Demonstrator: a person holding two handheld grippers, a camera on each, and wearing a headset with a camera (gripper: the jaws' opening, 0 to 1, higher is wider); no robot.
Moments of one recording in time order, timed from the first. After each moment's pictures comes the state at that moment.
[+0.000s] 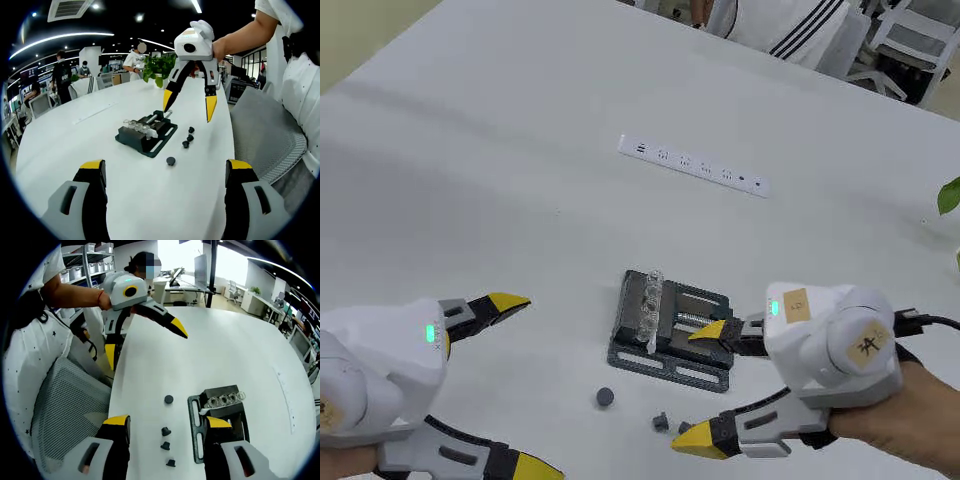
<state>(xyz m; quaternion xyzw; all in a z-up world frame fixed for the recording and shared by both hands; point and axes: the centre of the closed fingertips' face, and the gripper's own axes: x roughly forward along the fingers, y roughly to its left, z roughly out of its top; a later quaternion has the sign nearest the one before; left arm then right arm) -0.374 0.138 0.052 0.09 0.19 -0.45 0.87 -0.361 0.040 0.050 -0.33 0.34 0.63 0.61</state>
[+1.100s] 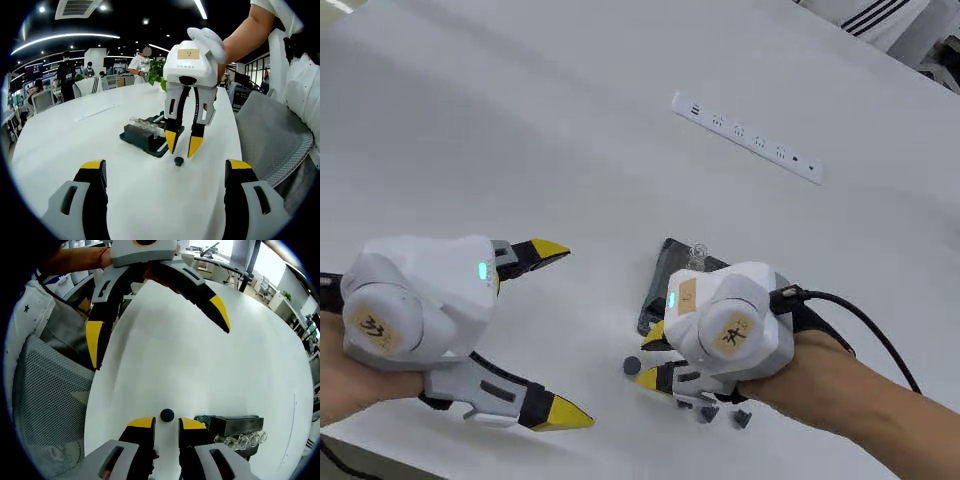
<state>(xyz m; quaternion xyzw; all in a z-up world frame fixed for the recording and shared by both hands) -0.361 0.144 0.041 0.06 0.17 -0.44 0.88 -0.365 0.087 -0.015 -0.46 0.36 0.64 0.50</state>
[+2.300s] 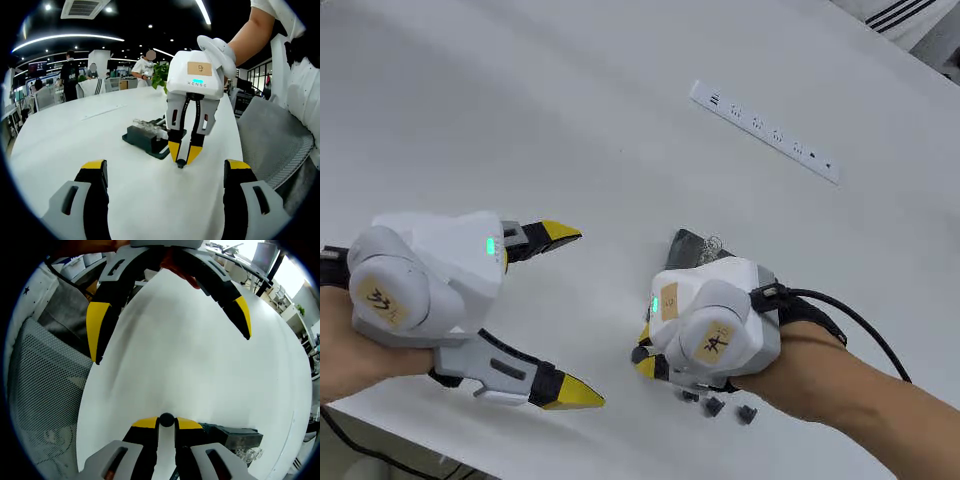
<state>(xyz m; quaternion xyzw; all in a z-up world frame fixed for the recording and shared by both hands) -0.354 0.147 0.042 0.04 0.16 -0.44 0.89 -0.363 0.089 -0.027 -0.51 0.34 0.65 0.45</state>
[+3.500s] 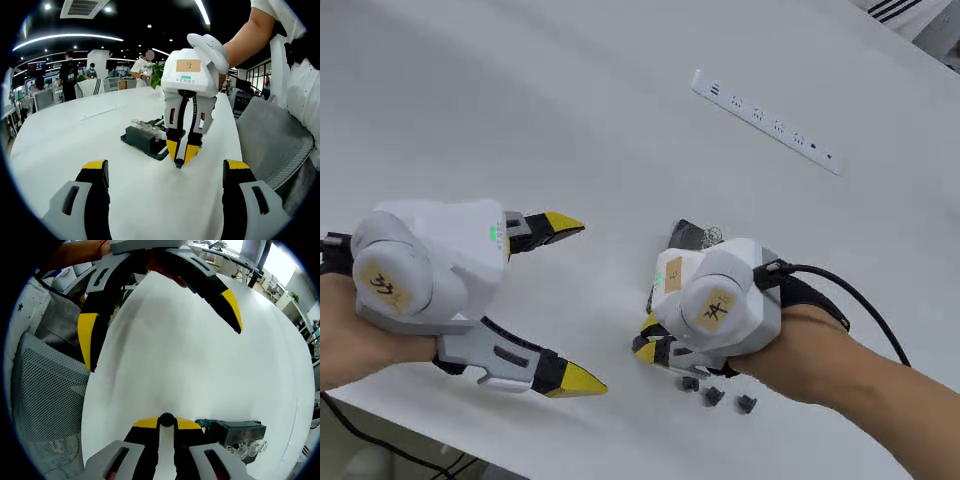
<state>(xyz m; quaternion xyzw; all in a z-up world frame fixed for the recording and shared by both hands) -0.354 0.142 0.045 0.04 0.16 -0.44 0.88 -0.359 0.088 -0.023 -0.48 0.37 0.64 0.47</state>
